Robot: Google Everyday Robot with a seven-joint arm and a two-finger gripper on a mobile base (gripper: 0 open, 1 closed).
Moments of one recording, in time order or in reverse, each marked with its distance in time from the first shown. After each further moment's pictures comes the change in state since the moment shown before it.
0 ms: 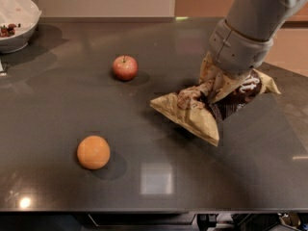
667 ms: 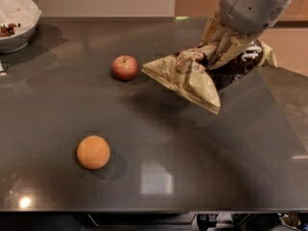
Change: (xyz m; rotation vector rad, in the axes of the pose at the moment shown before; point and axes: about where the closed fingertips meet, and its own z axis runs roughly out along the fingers) arm -0.009 -0.036 -0.066 0.128 -0.103 -0.054
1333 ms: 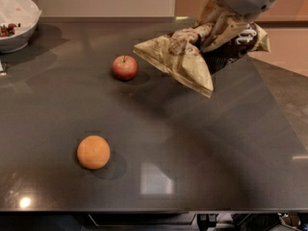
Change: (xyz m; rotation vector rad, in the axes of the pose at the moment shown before) arm -0.009 -0.027 -0.020 0.091 -0.008 -0.038
